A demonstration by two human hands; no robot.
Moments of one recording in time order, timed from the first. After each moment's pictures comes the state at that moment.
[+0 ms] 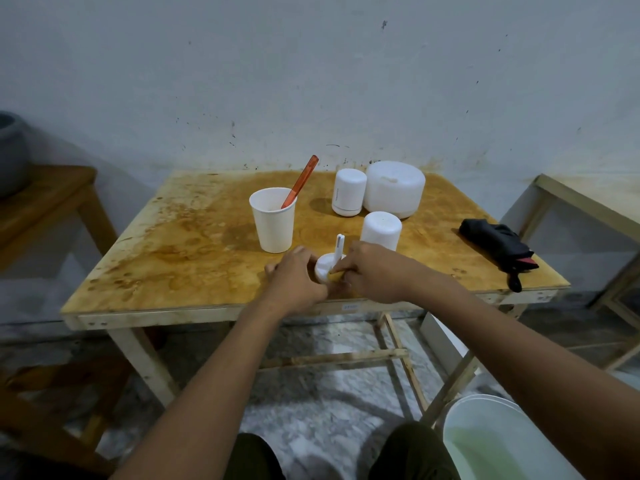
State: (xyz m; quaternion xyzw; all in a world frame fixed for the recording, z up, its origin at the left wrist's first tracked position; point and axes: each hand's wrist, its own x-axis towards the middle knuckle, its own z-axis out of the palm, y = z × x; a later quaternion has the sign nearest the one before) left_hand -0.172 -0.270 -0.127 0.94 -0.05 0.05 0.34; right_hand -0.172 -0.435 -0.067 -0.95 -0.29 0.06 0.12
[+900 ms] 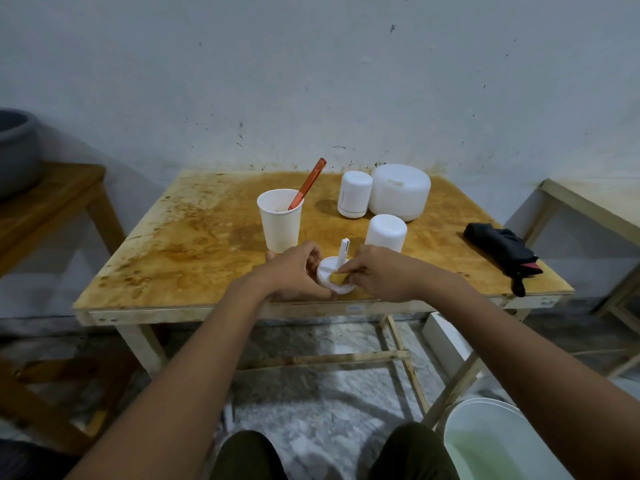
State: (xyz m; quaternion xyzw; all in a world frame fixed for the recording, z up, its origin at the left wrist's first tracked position) left_hand -0.165 -0.246 -0.099 0.94 -0.10 -0.09 0.30; right_hand -0.174 -0.437 -0.058 -0.95 -0.27 0.12 0.11
